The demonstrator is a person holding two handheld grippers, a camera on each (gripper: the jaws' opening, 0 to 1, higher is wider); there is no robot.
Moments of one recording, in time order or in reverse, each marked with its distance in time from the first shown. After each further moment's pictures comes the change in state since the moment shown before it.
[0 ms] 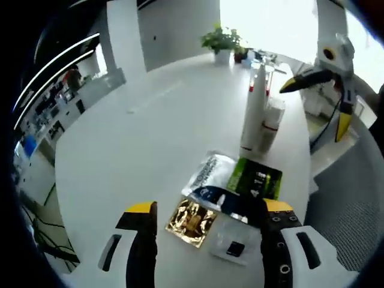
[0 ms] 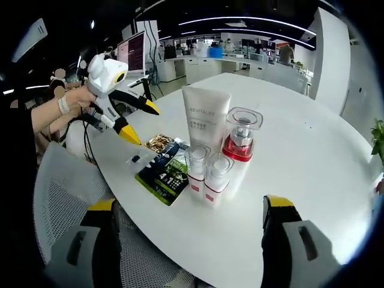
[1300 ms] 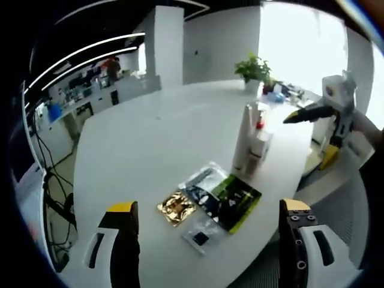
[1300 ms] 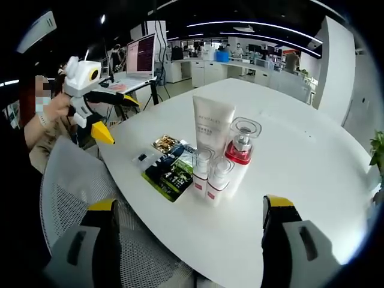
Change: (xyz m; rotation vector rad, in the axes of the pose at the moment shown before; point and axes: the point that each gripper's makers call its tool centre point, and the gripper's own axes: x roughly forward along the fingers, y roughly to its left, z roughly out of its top) left arm -0.065 -0.038 0.004 -0.213 -0.148 0.169; right arm -0.022 0.005 0.003 -0.053 -0.016 0.013
